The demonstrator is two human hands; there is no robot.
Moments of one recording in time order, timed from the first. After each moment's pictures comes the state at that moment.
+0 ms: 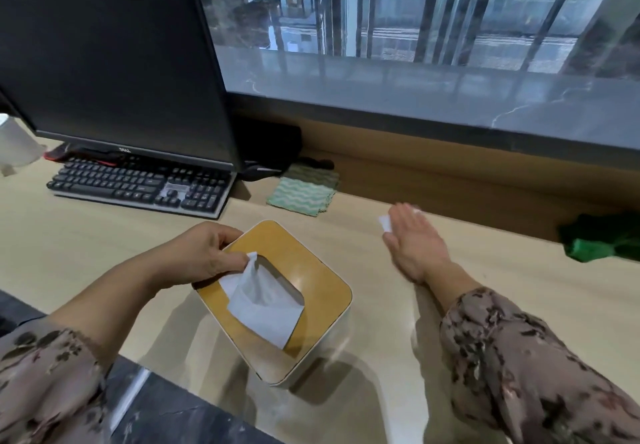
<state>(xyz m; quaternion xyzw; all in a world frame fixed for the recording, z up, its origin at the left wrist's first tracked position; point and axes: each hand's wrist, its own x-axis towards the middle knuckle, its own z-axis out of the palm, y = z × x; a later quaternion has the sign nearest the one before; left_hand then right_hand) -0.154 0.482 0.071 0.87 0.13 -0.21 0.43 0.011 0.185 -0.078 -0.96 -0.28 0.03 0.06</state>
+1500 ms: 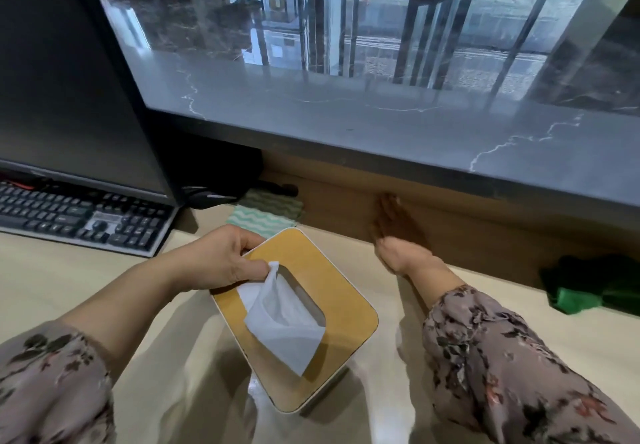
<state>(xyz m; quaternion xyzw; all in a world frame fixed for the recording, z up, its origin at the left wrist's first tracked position) -0.039 0.427 0.048 0.87 0.10 -0.23 0.42 0.116 0.177 -0.084 -0.97 -0.22 0.08 0.09</state>
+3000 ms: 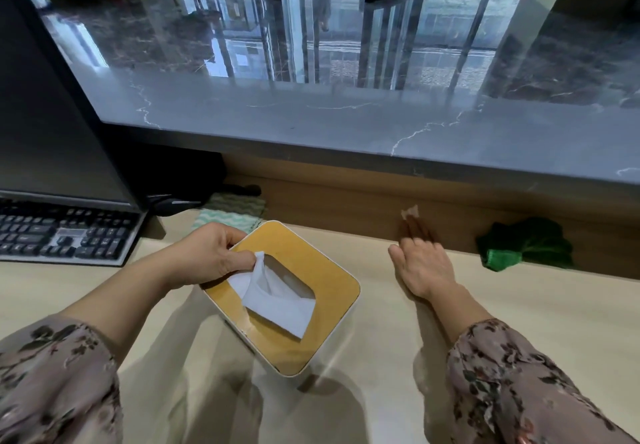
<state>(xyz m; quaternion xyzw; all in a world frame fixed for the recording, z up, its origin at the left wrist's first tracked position) -0.043 0.386 0.058 0.87 0.11 -0.22 0.42 0.047 0.073 -0.072 -0.99 -0.10 0.07 0.04</state>
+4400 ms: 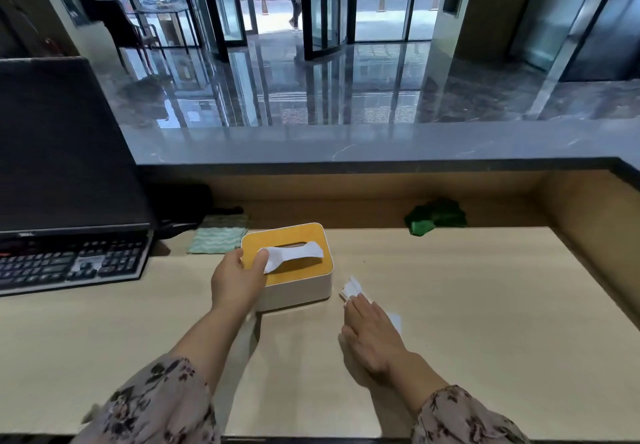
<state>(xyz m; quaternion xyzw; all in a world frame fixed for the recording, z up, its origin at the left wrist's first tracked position) -0.146 0.317 0.048 0.86 0.25 0.05 0.44 -0.182 0.098 -0.040 -0.97 -0.14 0.16 0.14</state>
